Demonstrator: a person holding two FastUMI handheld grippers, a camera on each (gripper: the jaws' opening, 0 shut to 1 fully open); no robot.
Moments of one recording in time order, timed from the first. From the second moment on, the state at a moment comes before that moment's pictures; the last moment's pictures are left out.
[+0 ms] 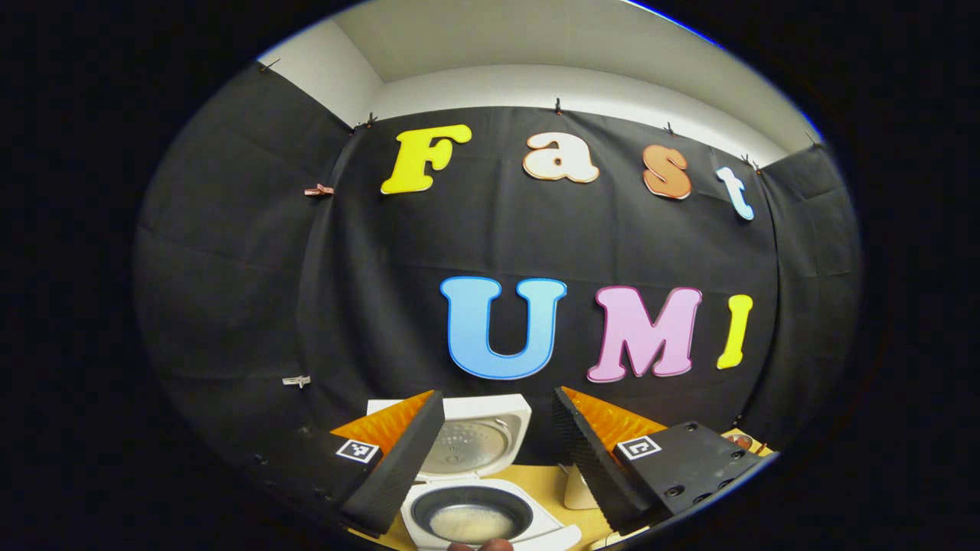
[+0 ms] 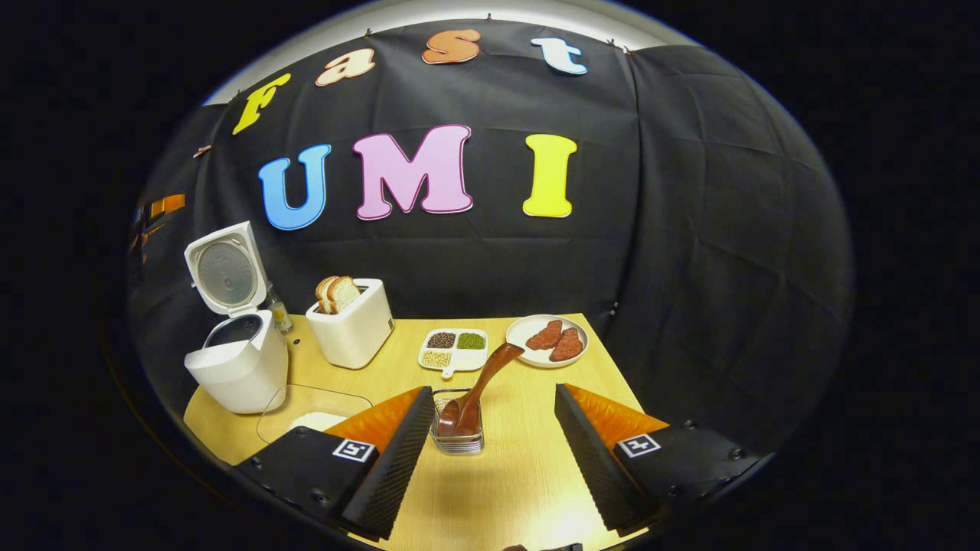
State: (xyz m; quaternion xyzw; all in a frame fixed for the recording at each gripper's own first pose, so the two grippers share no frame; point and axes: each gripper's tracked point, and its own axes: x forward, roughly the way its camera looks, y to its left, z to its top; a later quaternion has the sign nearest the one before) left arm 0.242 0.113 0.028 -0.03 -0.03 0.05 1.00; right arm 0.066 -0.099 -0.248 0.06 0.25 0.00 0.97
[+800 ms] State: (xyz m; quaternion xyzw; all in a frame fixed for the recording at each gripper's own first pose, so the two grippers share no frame) left arm 0.399 0.191 -0.057 -0.01 0.06 0.09 0.99; right arm 0.008 -0.082 -0.217 0.04 0.25 -0.04 0.97
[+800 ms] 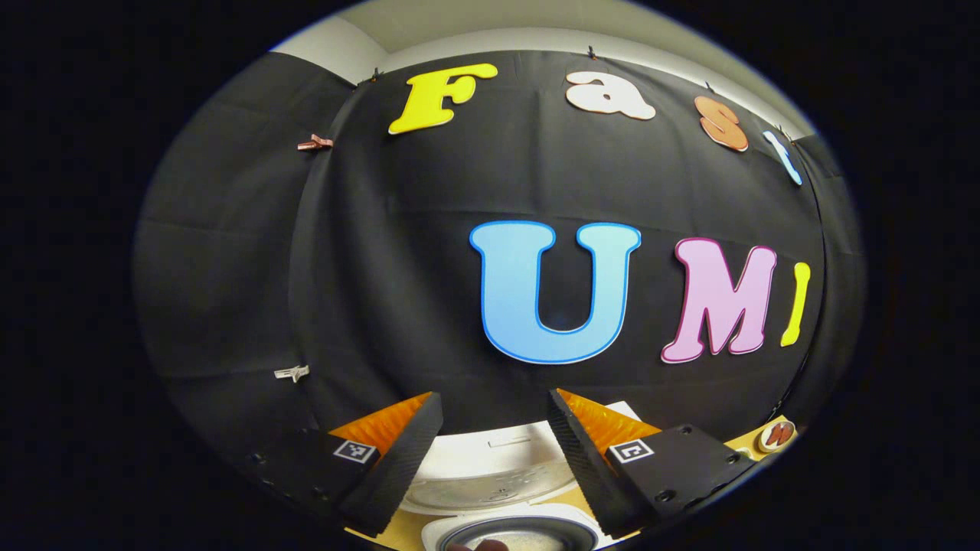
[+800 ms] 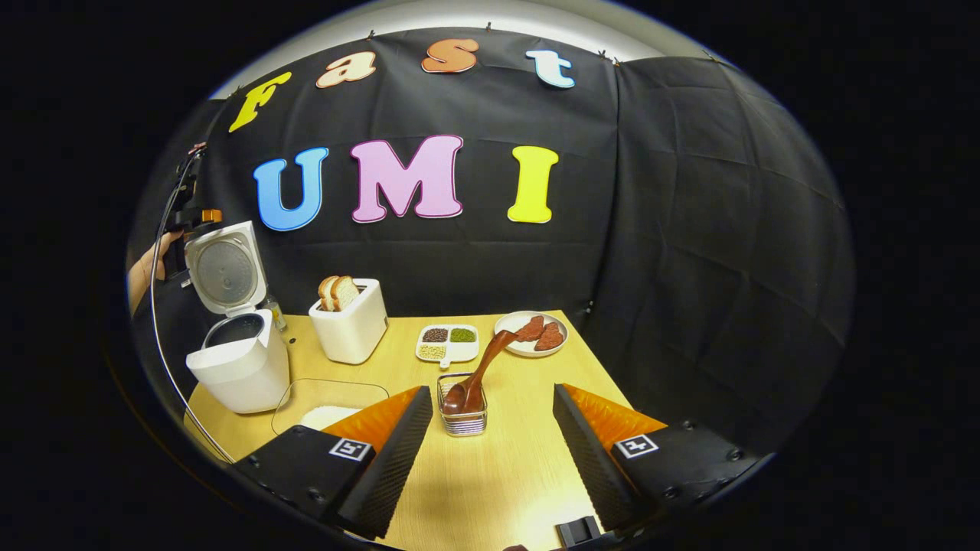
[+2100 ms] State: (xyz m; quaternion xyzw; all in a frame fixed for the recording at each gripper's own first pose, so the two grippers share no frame) left arm 0.258 0.104 -0.179 -0.06 0.20 0.14 0.97; right arm 0.006 -0.068 -0.220 0.05 0.26 0.03 0.97
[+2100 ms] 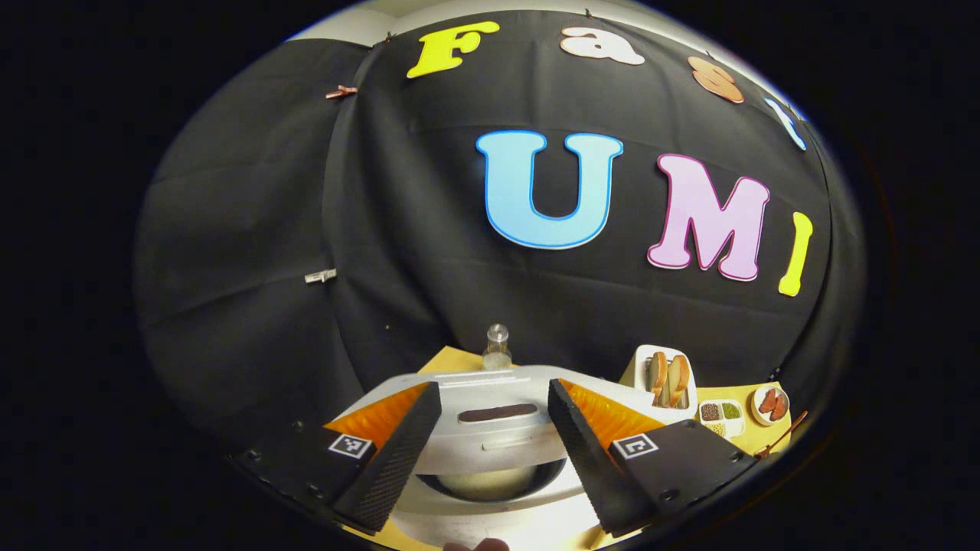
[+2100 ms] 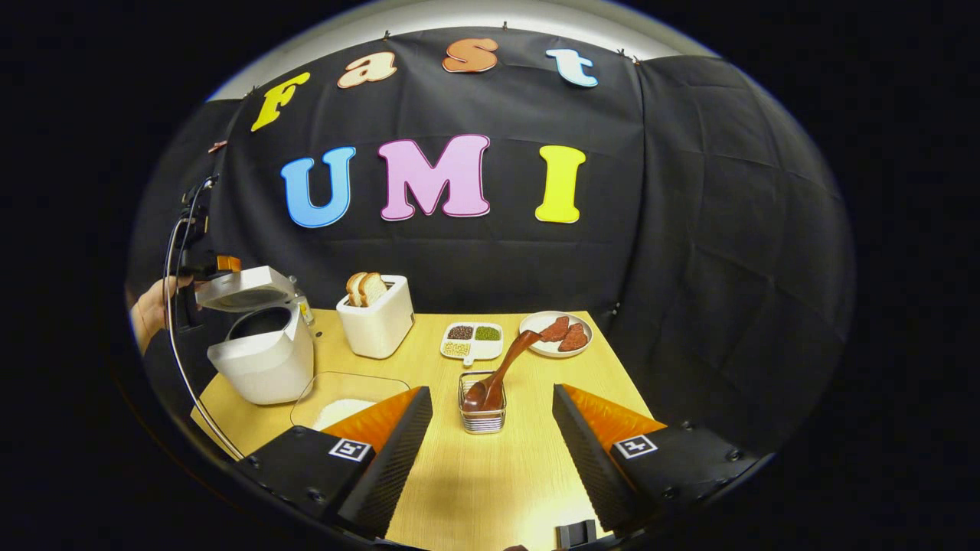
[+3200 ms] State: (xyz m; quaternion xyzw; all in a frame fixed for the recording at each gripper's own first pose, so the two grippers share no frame) left arm 0.215 0.077 -0.284 -0.04 0.27 0.15 0.95; right arm -0.016 -0.056 -0.240 0.06 0.28 0.05 0.96
